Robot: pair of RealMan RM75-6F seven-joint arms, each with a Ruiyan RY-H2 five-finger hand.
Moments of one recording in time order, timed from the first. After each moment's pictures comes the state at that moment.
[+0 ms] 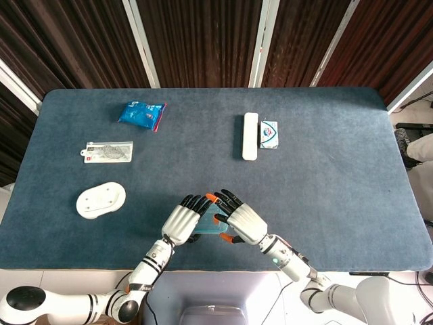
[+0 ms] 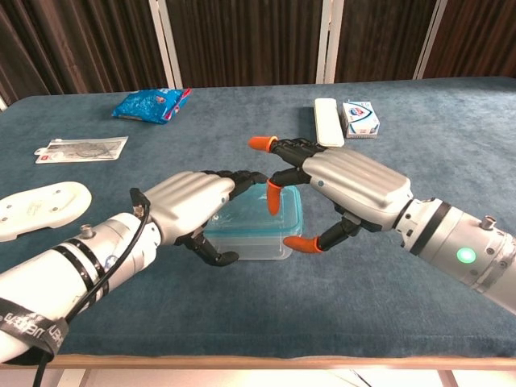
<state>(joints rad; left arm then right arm) -0.75 -1.85 -0.11 -1.41 1.13 1.03 0.56 0.67 -1.91 -0.01 -0.90 -1.74 1.31 0.17</state>
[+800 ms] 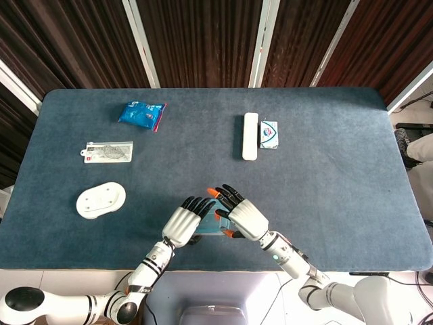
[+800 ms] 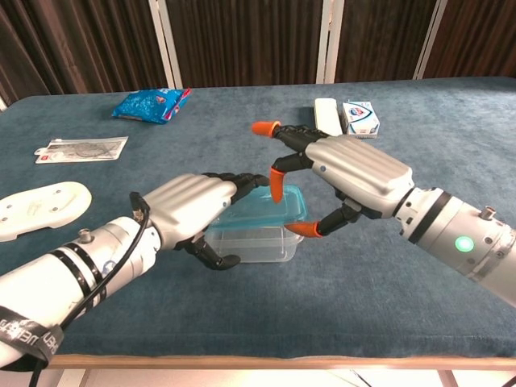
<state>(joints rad) -0.74 -1.85 -0.10 -1.42 1.15 1.01 0.57 0.68 -1.91 0.01 -0.87 -1.73 1.35 0.20</state>
